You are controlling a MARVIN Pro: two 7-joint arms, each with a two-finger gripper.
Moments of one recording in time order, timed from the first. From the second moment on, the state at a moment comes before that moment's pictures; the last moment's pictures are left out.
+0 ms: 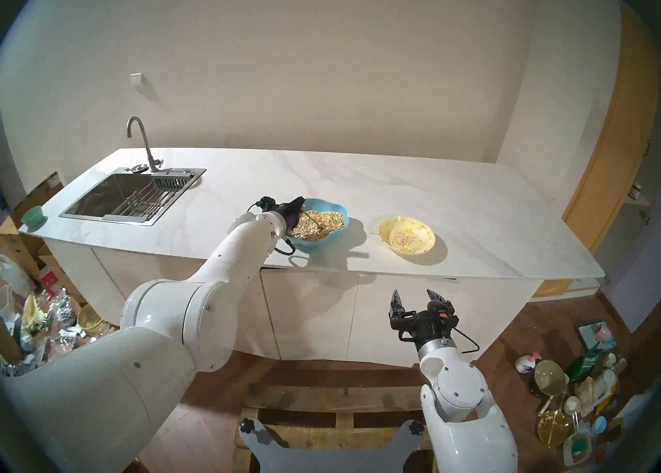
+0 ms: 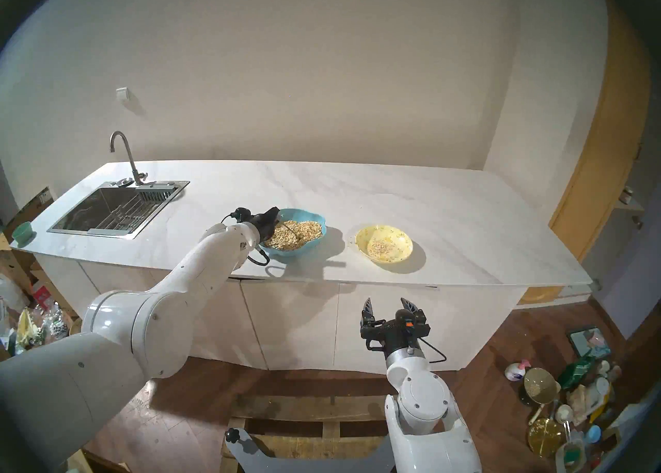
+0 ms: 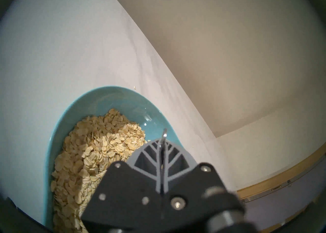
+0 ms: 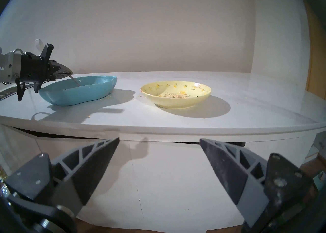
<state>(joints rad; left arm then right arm) 0.61 -1.56 -1.61 -0.32 -0.82 0.25 -0.27 -1.91 -1.57 1.54 -1.78 0.01 -0.01 -0.01</state>
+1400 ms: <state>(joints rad) 0.49 -1.54 -1.79 -0.19 -0.91 0.34 -0.19 -1.91 -1.57 1.54 -1.78 0.01 -0.01 -0.01</state>
